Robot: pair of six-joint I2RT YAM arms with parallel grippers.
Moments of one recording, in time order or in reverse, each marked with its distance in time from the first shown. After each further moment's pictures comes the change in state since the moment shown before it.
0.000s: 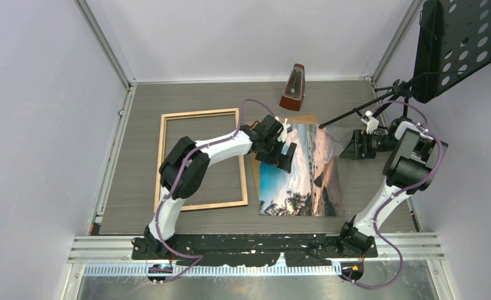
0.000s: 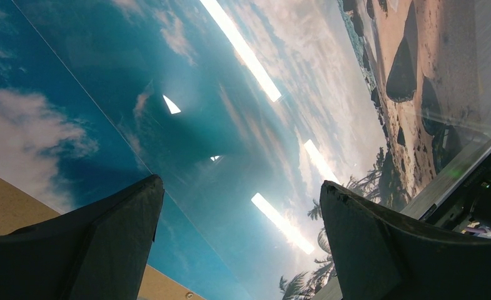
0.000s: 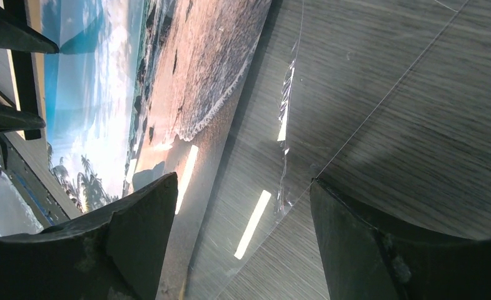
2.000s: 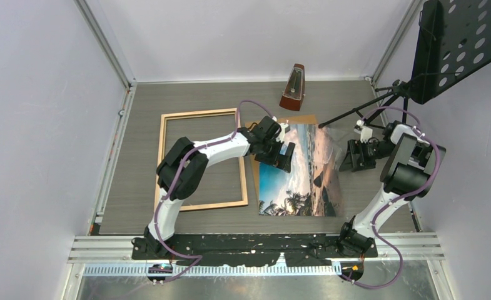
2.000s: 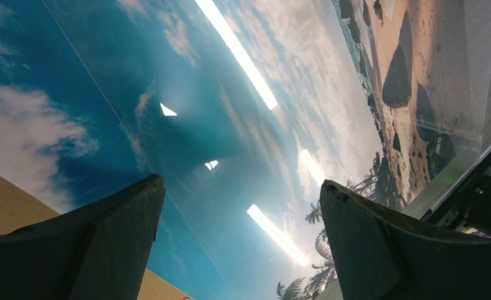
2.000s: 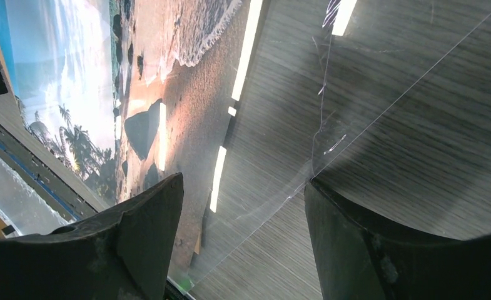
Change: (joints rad) left arm 0.002 -0.026 -0.062 0.069 -0.005 -0.031; right arm 0.037 -0.100 -0.104 -0.094 0.191 -0.026
